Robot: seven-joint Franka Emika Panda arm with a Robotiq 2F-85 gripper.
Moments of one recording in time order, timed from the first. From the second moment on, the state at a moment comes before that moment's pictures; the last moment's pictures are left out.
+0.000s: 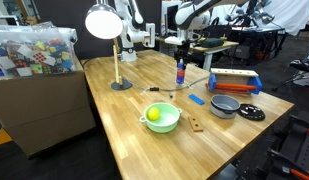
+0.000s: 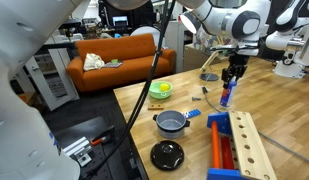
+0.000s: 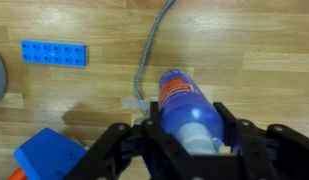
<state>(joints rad) 0.01 0.92 -0.10 -1.16 0.16 2.04 1.50</state>
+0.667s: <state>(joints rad) 0.00 0.96 -0.10 -1.11 0.16 2.07 1.49</state>
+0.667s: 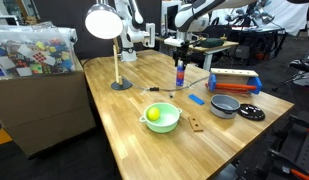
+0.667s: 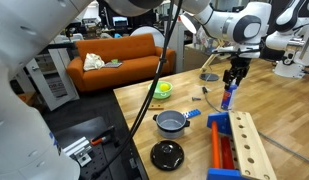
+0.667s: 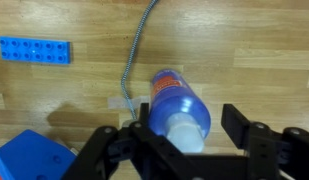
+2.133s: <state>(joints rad) 0.04 0.75 0.01 -1.32 0.23 2.23 1.35</state>
